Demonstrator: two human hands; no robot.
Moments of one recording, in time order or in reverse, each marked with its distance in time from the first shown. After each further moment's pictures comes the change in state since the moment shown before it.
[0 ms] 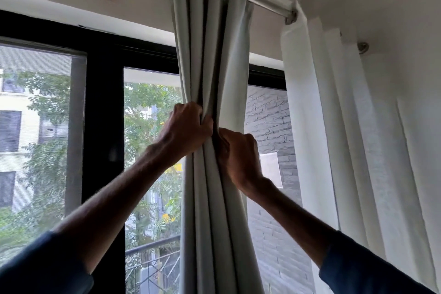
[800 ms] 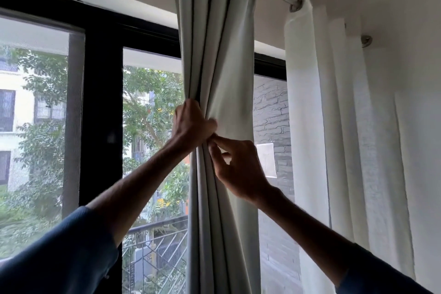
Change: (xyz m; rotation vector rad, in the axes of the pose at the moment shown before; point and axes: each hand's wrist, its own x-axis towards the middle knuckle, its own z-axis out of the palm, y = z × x) left_hand -0.023 0.024 0.012 -0.123 -0.035 -0.368; right_hand -0.042 -0.014 -0.020 0.156 -0.171 -0.053
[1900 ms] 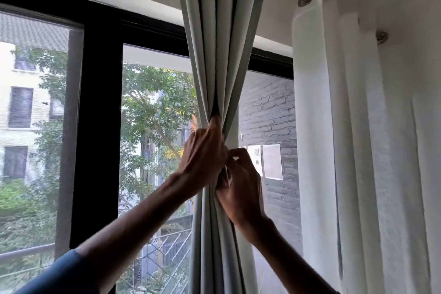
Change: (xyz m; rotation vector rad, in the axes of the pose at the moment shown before) left_hand -0.045 -0.013 0.044 0.092 -0.011 0.395; right_hand -0.040 0.043 0.035 -0.156 0.250 0.060
